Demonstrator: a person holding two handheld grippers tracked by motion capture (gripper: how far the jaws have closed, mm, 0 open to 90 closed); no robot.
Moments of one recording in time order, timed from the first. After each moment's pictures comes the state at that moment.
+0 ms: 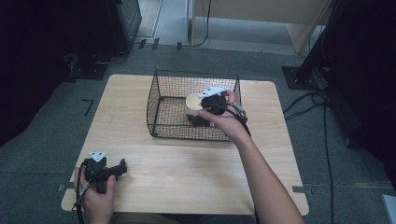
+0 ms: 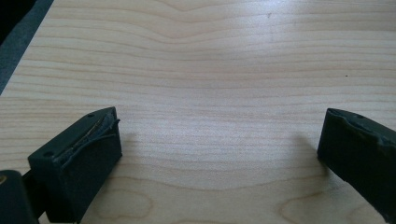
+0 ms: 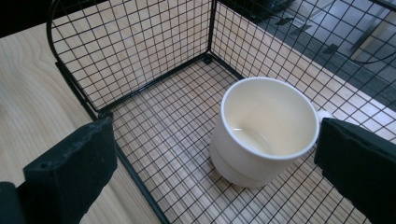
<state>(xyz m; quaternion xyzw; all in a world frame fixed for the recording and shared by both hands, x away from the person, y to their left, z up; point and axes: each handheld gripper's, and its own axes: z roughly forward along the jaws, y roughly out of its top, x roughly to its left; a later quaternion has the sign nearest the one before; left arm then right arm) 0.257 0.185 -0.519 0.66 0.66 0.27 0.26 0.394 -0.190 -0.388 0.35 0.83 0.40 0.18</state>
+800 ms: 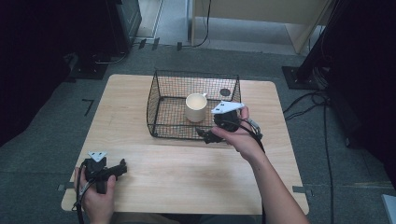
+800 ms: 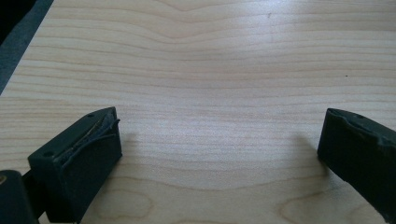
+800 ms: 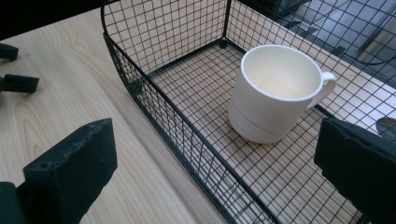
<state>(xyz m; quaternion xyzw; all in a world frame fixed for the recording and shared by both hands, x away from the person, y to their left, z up) 0.257 0.185 -0.519 0.65 0.66 0.27 0.26 0.339 -0.221 -0.388 0.34 0.83 0.41 0.17</state>
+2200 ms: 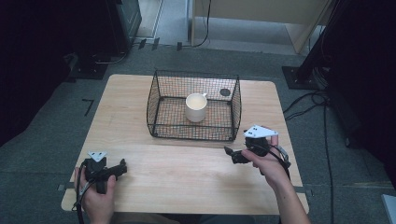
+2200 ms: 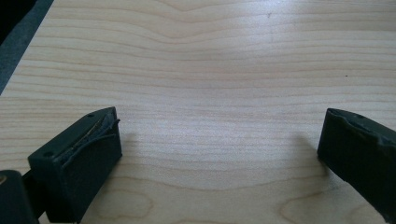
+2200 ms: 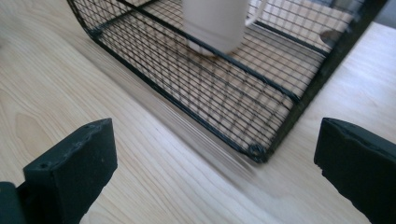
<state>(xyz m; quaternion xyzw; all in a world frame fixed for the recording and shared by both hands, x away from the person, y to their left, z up) 0.257 0.185 -0.519 0.66 0.66 0.27 0.26 0.284 -0.309 -0.439 0.41 0.79 0.41 0.19</state>
